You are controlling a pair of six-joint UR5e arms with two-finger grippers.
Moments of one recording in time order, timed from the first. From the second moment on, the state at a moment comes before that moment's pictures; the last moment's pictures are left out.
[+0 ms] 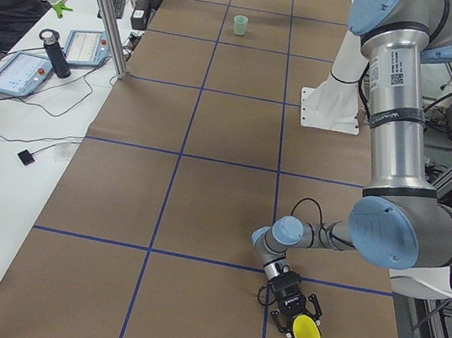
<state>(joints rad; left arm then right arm) -0.43 -1.23 -1.52 -1.17 -1.80 -2.60 1.54 -1.62 1.77 -1.54 2.50 0.08</state>
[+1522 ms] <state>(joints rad) -0.98 -1.81 -1.86 -1.15 -1.31 -1.80 1.54 -1.61 1.77 -1.57 2.54 0.10</state>
